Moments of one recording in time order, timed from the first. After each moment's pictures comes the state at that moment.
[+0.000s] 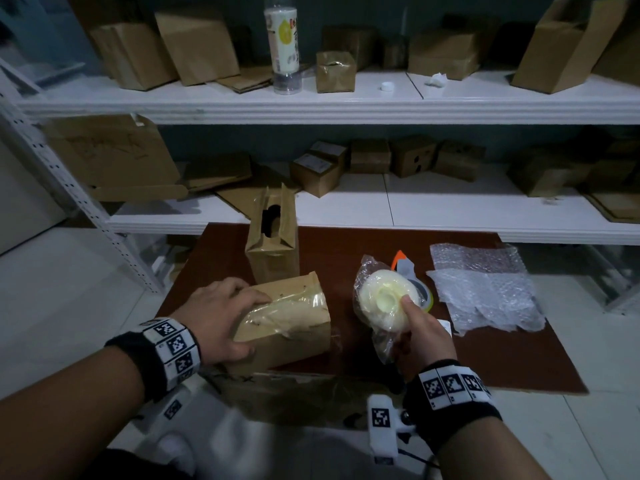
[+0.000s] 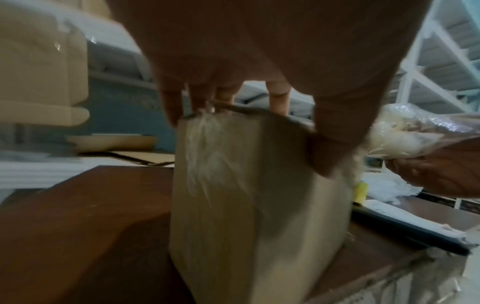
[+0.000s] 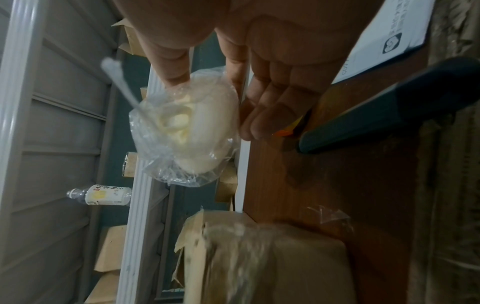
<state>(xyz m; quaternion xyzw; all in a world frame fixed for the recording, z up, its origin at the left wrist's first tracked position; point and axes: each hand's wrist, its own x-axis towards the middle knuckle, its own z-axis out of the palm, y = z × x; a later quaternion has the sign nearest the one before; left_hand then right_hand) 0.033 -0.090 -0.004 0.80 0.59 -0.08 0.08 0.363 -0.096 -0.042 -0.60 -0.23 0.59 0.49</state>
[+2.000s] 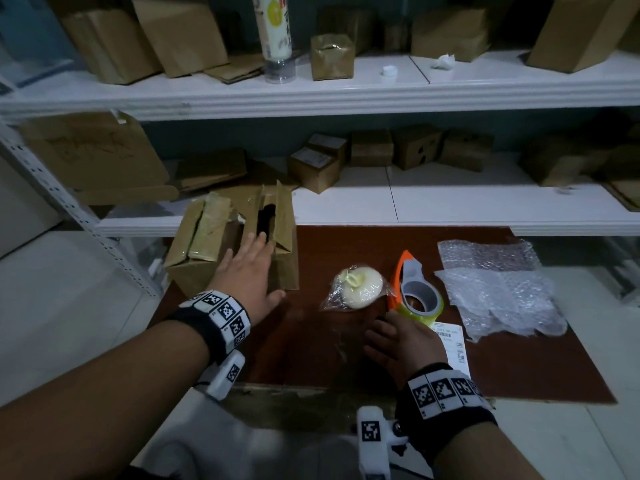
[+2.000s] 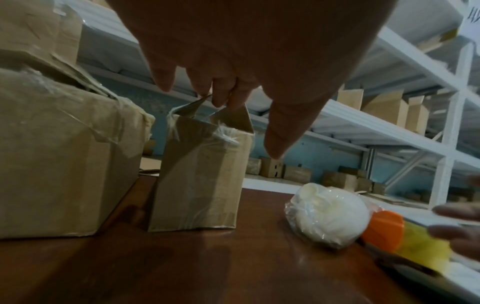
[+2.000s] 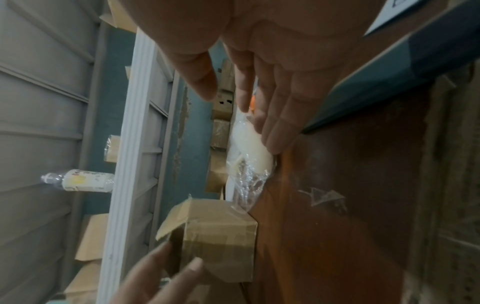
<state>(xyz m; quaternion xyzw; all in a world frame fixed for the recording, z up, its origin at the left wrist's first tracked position) 0.082 -0.009 -0.016 0.74 0.68 0.00 0.01 0.338 -0.068 -0.067 -0.57 -0.15 0.64 0.49</state>
